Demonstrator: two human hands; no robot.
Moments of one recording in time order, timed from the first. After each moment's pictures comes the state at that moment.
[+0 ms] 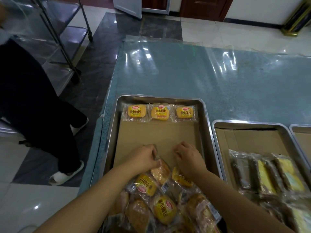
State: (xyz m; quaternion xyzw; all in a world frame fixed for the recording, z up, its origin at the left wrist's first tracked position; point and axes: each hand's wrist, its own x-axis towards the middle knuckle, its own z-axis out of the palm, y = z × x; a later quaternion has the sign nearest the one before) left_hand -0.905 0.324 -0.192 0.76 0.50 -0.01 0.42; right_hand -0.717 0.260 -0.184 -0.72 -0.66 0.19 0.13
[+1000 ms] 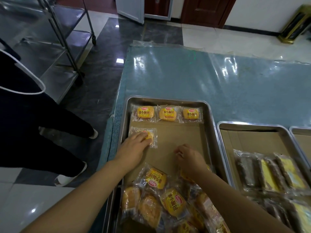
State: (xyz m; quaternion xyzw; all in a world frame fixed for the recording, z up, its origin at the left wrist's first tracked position) left_hand -0.968 0.337 -0.191 0.88 0.43 0.07 0.16; right_hand -0.749 0.256 -0.178 -0.74 -0.62 0.22 0.13
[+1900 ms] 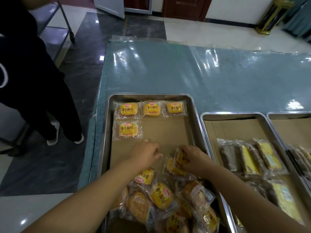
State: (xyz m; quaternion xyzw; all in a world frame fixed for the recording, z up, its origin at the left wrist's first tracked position) left_hand -0.893 0.307 -0.186 0.85 0.42 0.02 0.30; right_hand -0.692 0.220 -0.155 -0.74 -0.60 0.32 -0.02
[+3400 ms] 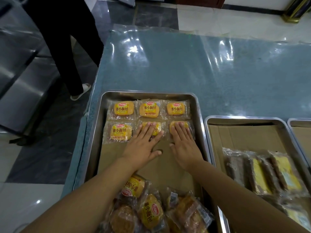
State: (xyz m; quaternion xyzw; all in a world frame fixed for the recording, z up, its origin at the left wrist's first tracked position) left_hand -0.860 0.345 -0.226 0.92 0.38 -0.05 0.05; right_hand -0.675 0.285 -0.210 -0.69 -0.71 0.13 -0.01
